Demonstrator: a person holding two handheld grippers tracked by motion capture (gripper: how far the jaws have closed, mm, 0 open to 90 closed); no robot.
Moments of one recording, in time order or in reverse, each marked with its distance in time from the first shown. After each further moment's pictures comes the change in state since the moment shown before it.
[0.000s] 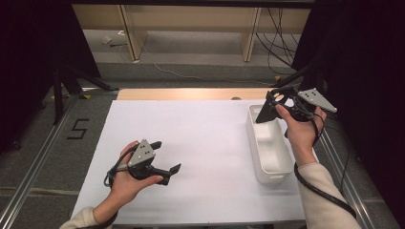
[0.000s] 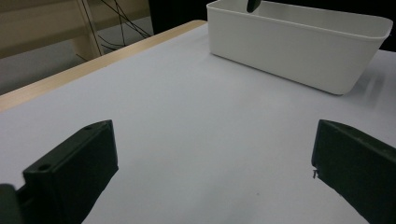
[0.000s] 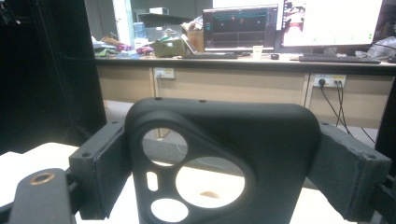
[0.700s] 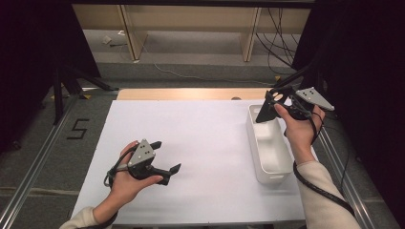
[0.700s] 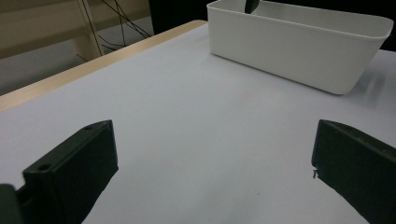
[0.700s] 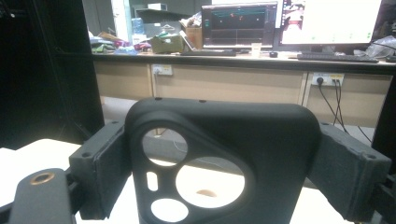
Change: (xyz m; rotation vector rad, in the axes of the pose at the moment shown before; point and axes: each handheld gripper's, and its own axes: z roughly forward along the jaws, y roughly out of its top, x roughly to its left) left arm 0.000 0.000 0.000 -0.001 0.001 0.001; right arm -0.001 -0.002 0.006 0.013 -0.008 -0.014
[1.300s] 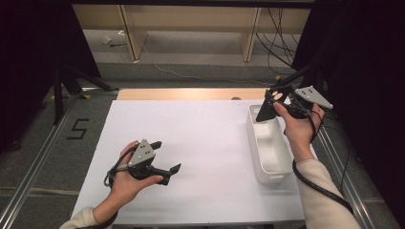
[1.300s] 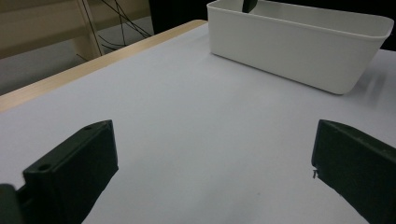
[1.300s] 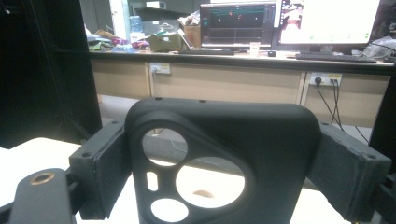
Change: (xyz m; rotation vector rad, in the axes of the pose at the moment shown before) left arm 0.000 0.000 0.000 0.002 0.000 0.000; right arm -0.001 0.000 0.005 0.004 -0.008 -0.007
